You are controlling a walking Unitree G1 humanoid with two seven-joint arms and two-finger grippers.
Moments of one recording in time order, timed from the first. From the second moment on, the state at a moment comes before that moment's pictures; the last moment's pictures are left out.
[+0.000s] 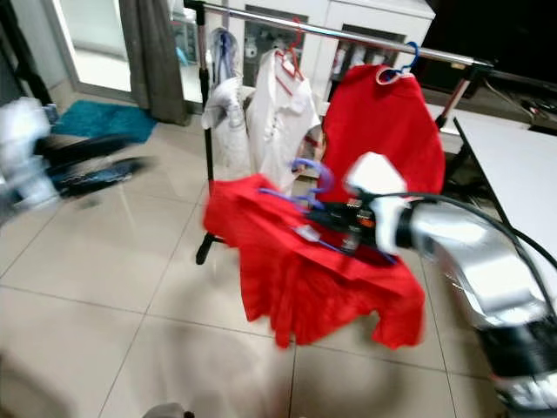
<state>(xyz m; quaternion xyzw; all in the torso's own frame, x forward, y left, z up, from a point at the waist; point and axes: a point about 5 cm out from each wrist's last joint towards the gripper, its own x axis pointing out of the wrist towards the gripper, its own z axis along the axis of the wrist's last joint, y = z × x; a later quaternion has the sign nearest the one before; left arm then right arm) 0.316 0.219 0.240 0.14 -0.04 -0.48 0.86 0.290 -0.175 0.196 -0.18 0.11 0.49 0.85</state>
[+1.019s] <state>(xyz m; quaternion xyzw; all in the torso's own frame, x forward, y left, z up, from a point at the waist) 0.336 0.178 0.200 0.21 0.07 -0.62 0.75 0.266 -0.151 0.215 -0.19 0.07 0.56 0.80</state>
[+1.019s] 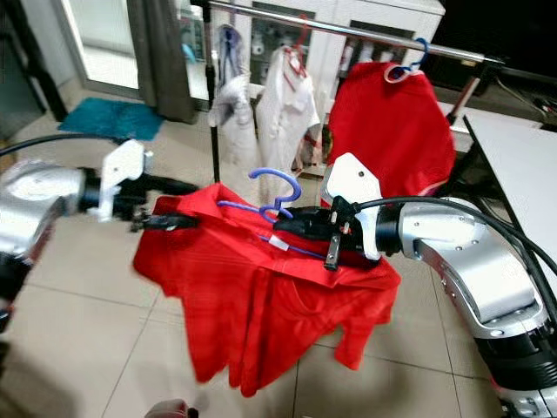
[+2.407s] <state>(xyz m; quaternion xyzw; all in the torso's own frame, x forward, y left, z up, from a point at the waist) 0.324 0.188 0.225 0.18 0.06 -0.63 0.75 0.261 -0.149 0.203 -0.20 0.10 0.57 0.79</state>
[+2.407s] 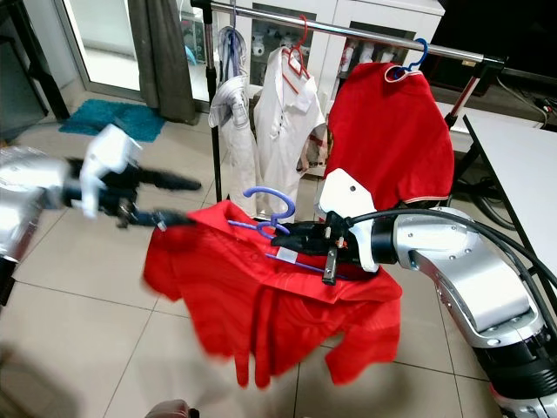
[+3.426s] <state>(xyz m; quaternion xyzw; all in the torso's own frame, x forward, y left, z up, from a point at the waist) 0.338 0.116 0.212 0.25 0.07 -0.72 0.64 0.262 -0.139 0.204 -0.22 0.10 0.57 0.78</state>
